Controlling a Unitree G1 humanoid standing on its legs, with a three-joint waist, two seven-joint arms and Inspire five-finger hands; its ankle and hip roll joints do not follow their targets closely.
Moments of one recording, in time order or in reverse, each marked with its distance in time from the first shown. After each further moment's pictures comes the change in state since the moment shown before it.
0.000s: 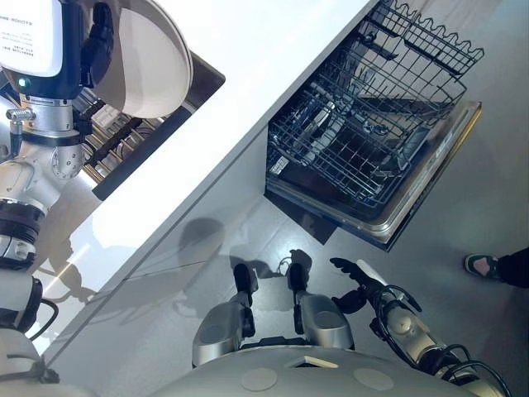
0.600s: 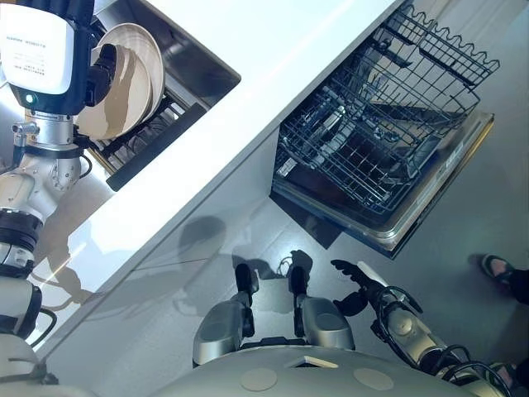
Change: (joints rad) left arm 0.066 0.000 0.016 0.026 0.058 0.001 0.001; right arm 0.001 -0.003 -0.001 0.011 -0.004 -0.001 0.003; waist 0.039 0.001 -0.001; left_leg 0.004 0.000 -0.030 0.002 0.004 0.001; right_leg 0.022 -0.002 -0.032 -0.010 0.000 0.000
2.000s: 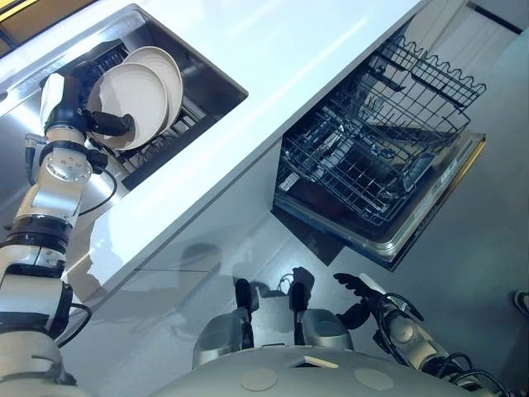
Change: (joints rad) left arm -0.005 -0.145 0.113 0.036 -0.767 0.341 -0.789; right arm 0.046 0.003 0.000 -0.027 0.005 0.078 0.036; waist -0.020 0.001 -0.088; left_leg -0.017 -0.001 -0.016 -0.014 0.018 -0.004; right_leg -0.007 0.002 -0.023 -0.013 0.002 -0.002
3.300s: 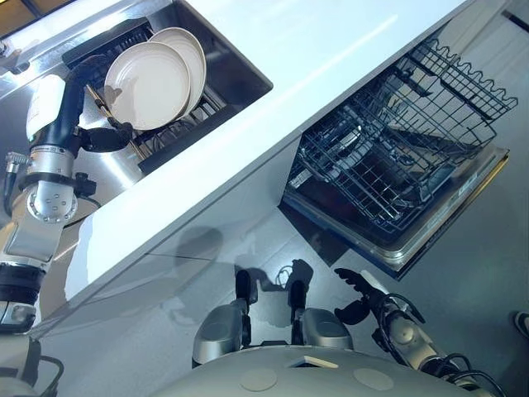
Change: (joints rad) left arm 0.398 0.067 0.212 -0.370 0.222 -0.194 0.141; right arm -0.006 0.031 -0.061 0.072 -0.033 -0.080 -0.036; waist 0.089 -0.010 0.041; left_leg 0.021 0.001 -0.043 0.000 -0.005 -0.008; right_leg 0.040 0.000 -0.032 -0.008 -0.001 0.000
